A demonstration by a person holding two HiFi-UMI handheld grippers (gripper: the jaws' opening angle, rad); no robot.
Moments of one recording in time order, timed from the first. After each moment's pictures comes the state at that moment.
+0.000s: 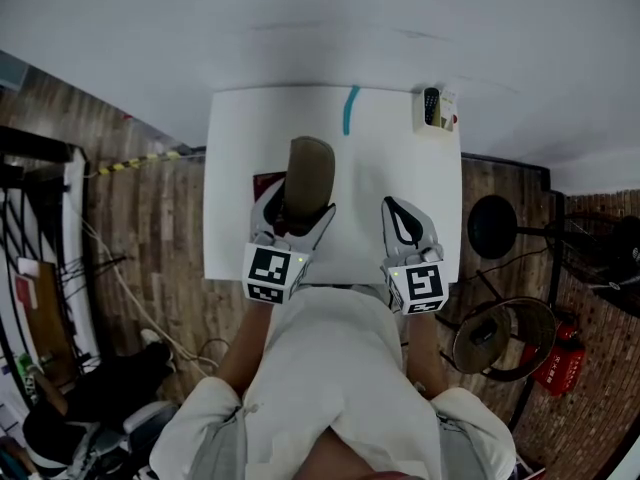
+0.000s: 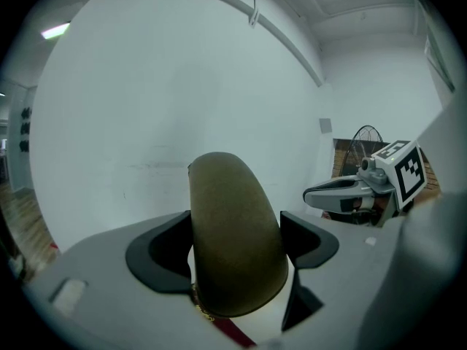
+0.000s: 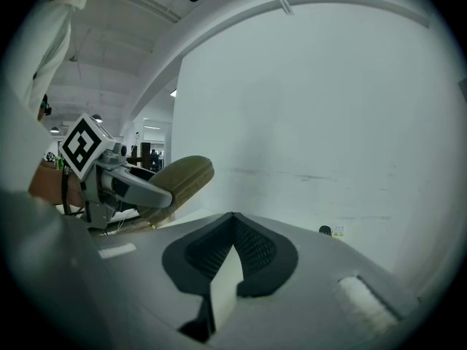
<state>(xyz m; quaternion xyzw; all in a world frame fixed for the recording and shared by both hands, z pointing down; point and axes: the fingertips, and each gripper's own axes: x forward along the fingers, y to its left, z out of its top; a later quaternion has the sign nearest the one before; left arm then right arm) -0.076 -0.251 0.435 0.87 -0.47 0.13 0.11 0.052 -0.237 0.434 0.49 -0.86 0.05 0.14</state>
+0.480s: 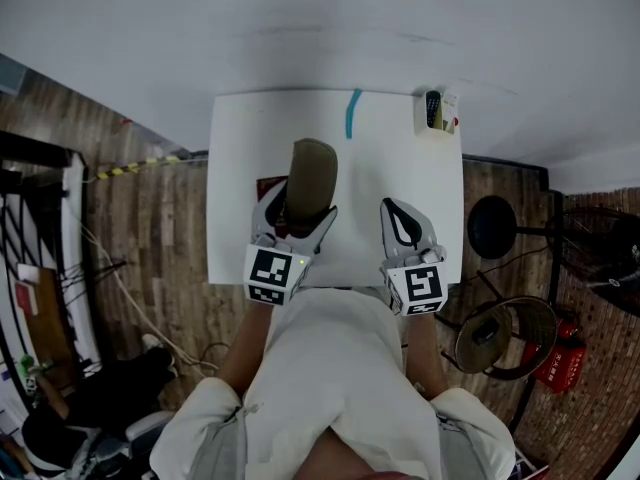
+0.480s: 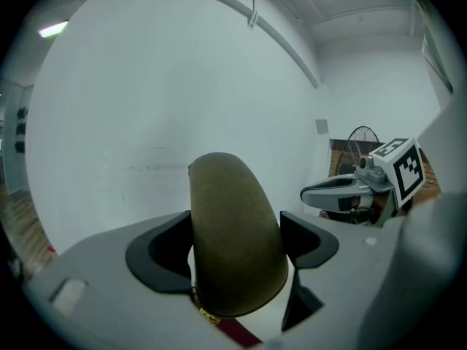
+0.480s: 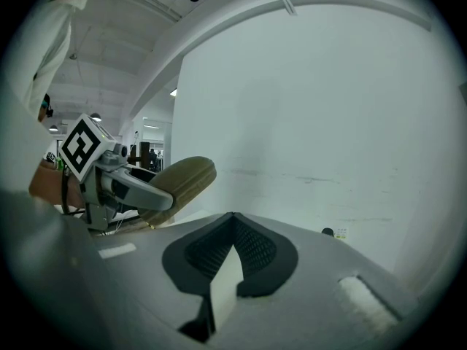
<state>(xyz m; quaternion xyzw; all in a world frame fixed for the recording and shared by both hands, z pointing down) -0.086 -0.256 0.433 0.88 -0.46 0.12 0.10 0.036 -0.240 0.431 0.49 -0.86 0.05 0.14</state>
